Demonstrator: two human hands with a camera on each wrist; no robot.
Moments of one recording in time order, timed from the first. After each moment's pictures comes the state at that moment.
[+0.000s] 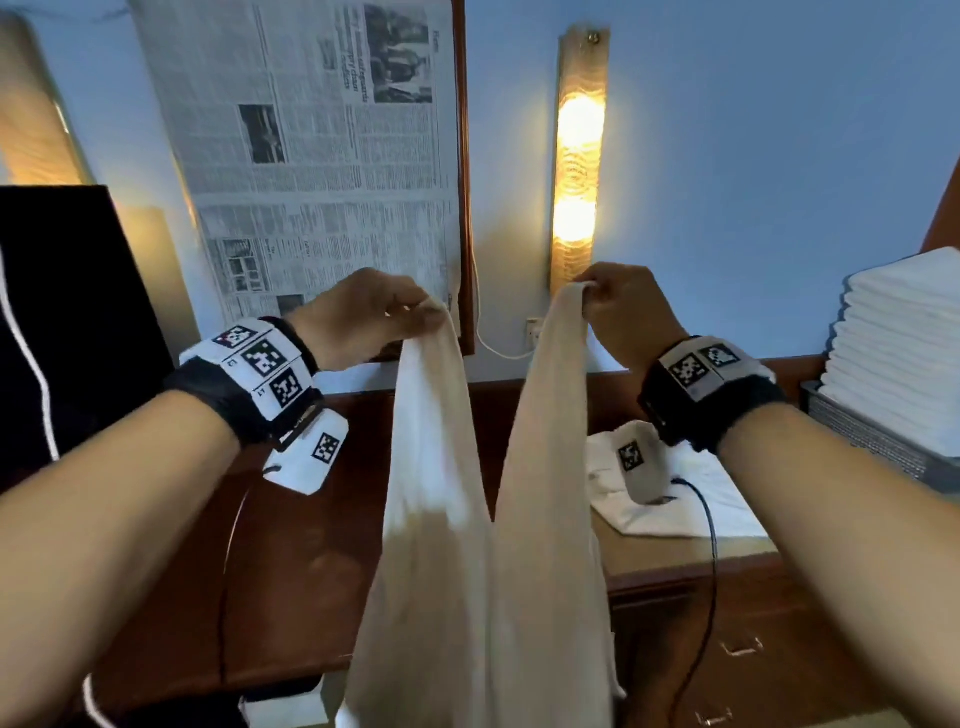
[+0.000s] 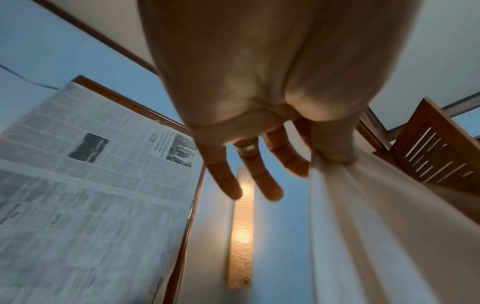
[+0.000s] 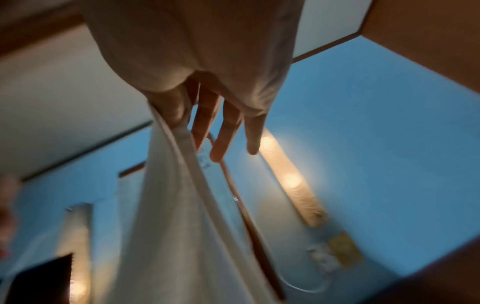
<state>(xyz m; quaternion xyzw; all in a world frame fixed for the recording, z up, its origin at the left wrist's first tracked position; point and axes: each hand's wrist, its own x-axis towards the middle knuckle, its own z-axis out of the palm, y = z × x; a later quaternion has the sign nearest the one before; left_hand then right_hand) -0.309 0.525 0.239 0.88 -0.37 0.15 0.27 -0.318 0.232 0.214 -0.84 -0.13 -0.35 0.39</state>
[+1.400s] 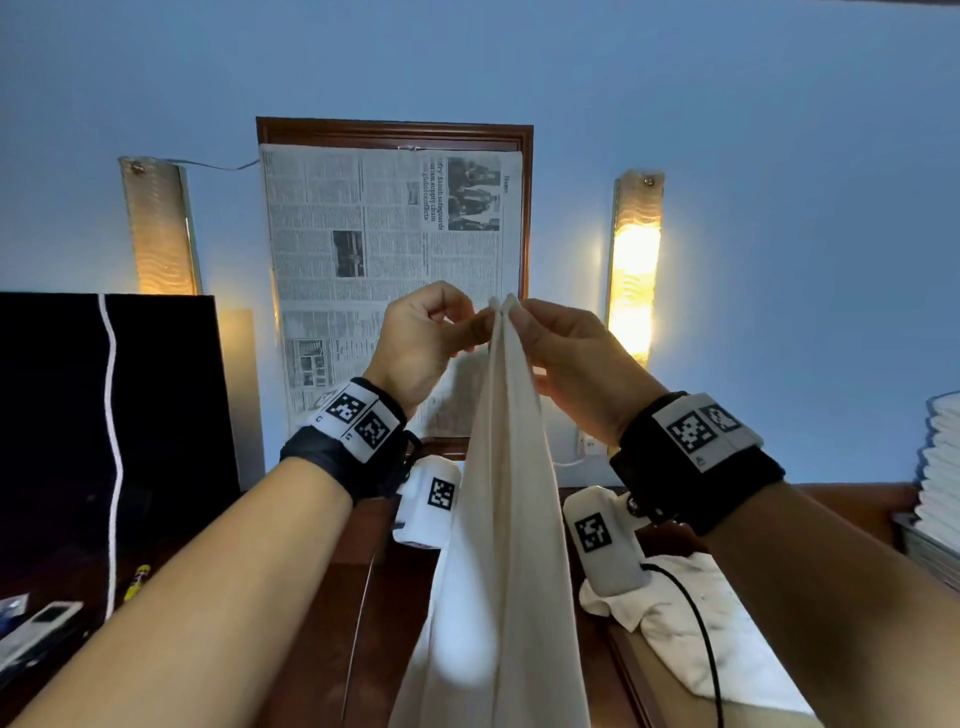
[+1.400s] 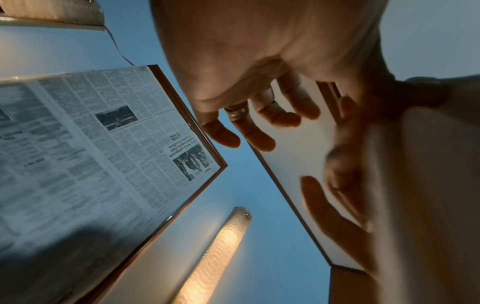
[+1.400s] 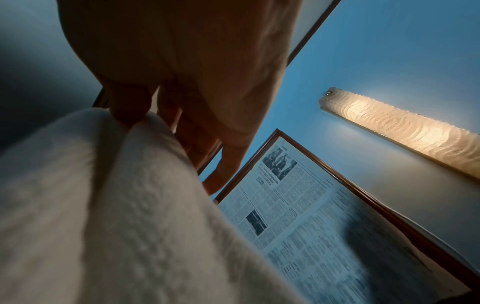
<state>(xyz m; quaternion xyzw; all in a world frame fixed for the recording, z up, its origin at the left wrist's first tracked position) -0.287 0.517 0.303 0.63 -0.33 0.25 0.66 -0.323 0.349 0.303 -0.71 -0.35 -0.12 0.60</state>
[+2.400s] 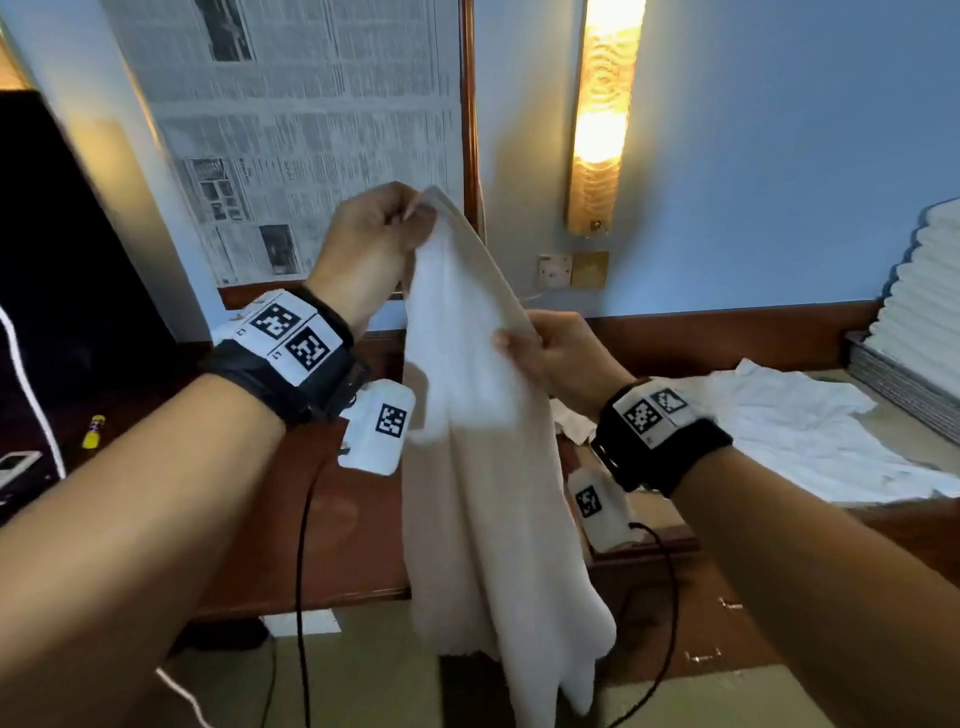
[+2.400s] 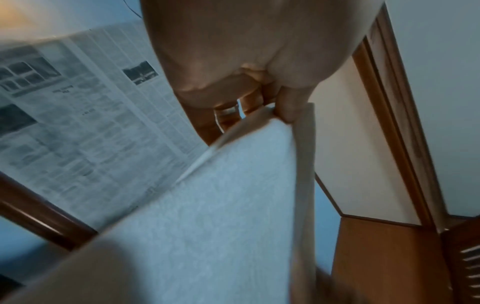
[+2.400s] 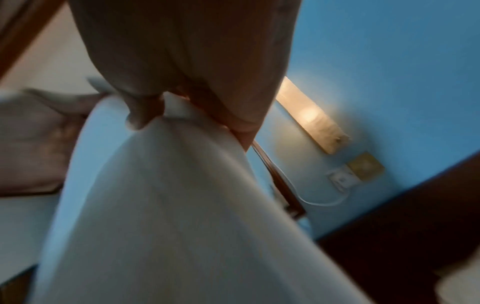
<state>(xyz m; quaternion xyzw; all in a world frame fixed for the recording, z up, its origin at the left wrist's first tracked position) -0.263 0.463 0.210 0.76 -0.22 0.20 0.58 -0.282 0.254 0.123 -0.81 -0.19 -0.09 0.55</state>
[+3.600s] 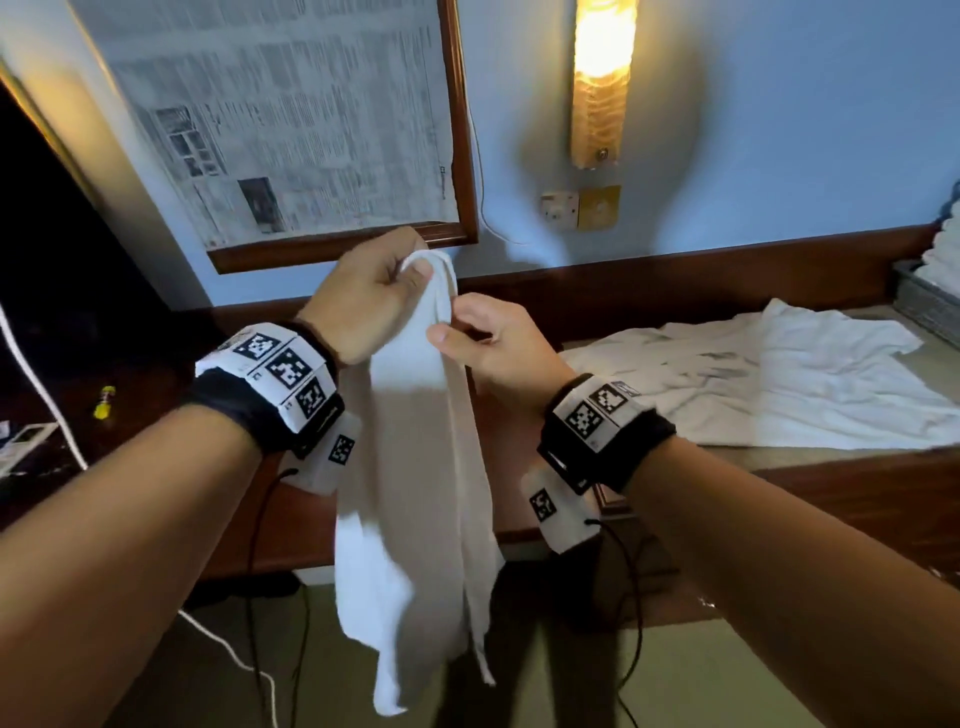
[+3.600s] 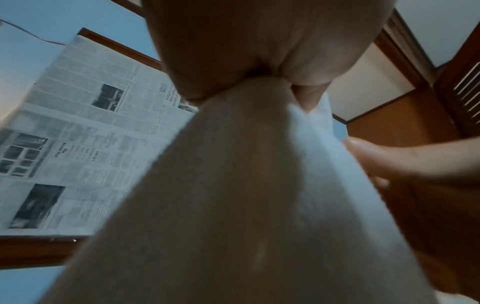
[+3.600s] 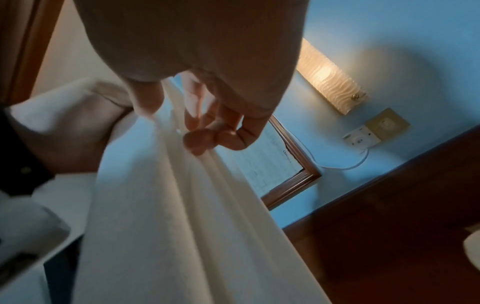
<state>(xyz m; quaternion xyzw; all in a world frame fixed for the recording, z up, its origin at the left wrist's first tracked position) -0.257 0.451 0.138 0.89 -0.25 0.17 0.33 -0.273 0.282 0.071 -0.77 -0.24 -0.11 0.58</state>
